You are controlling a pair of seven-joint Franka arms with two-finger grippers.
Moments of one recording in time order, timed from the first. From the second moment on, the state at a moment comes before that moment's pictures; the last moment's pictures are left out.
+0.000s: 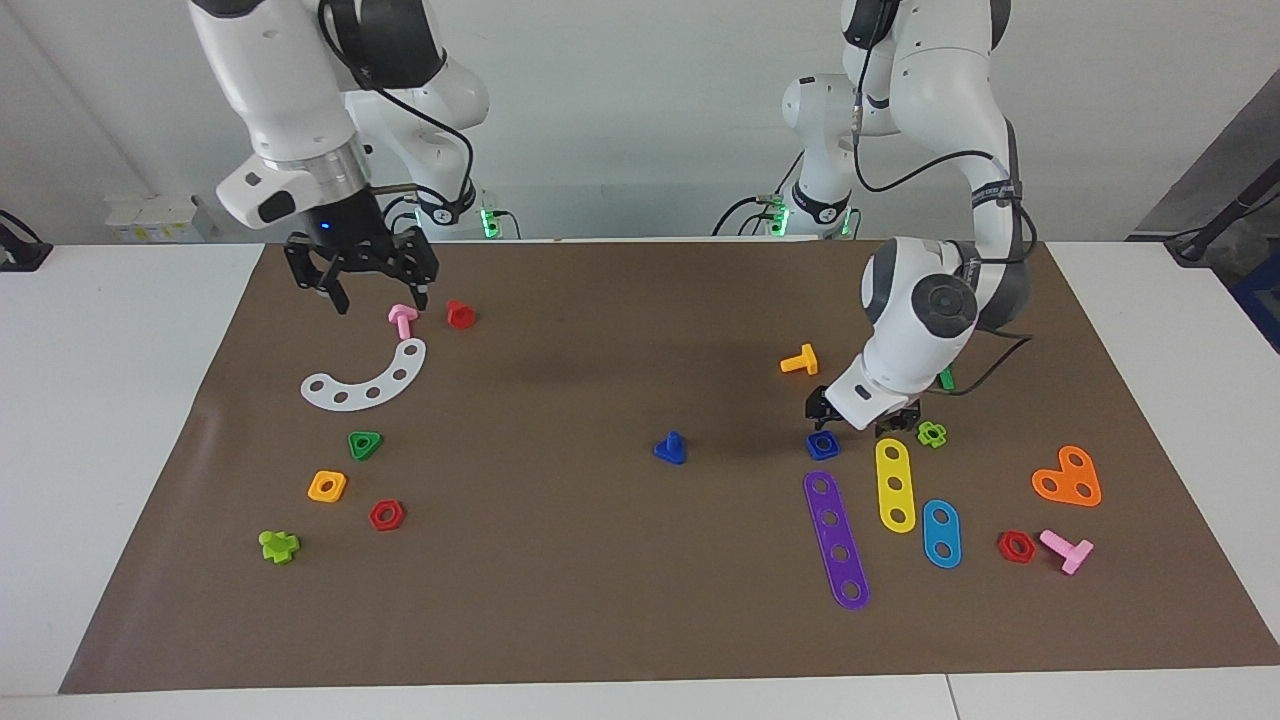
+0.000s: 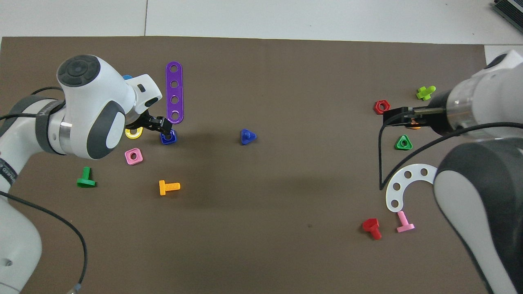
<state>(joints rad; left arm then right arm) -0.09 0.33 -0.14 -1.76 0.05 2.04 -0.01 0.23 0.00 -0.04 -1.72 0.02 1.87 0.20</state>
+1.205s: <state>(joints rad) 0.05 -0.02 -0.14 -1.70 -0.04 1.75 -0.01 0.62 0.68 -0.03 -1.34 -0.02 2.22 0.59</state>
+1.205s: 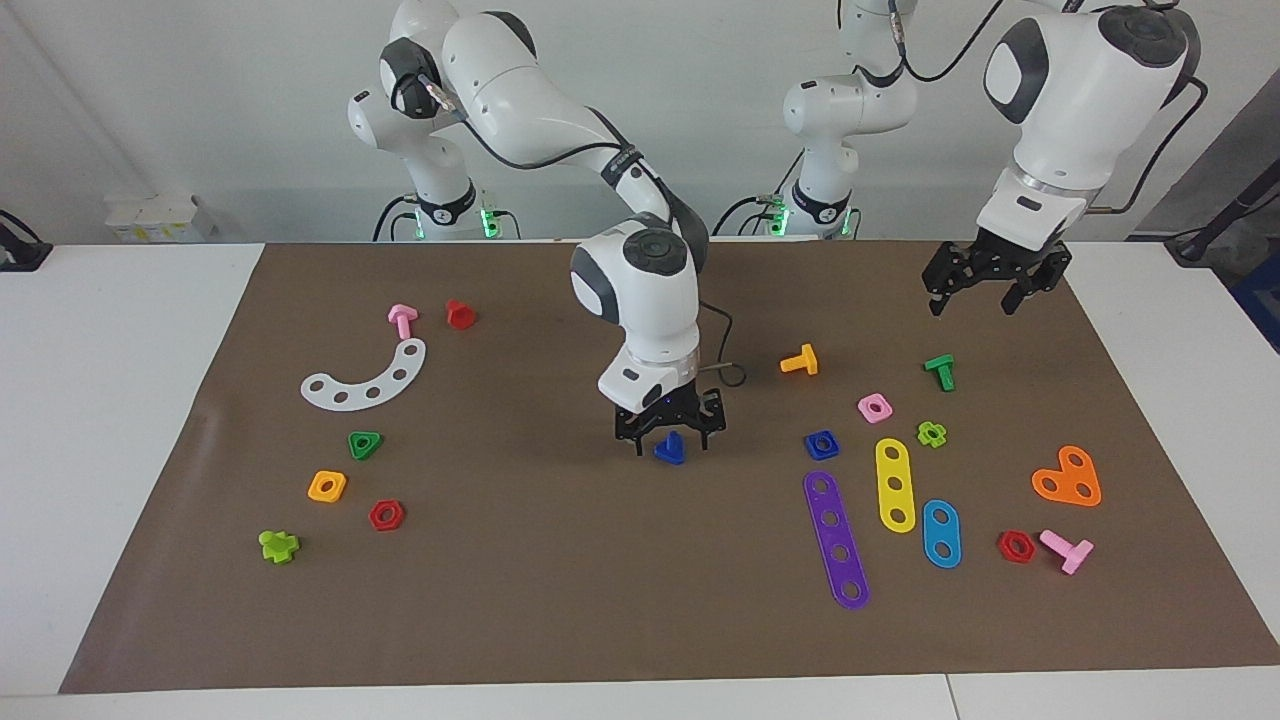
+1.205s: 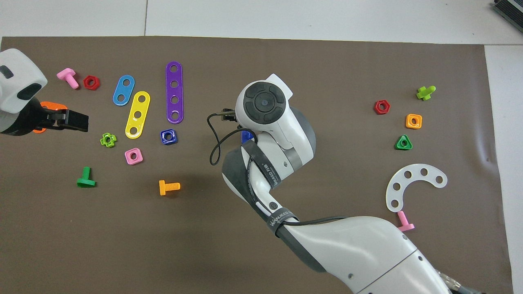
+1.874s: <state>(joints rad) 0.06 -0.02 -0.14 -1.70 -0.04 1.67 -0.01 0.64 0.67 -0.02 -1.44 -0.02 2.22 0.59</state>
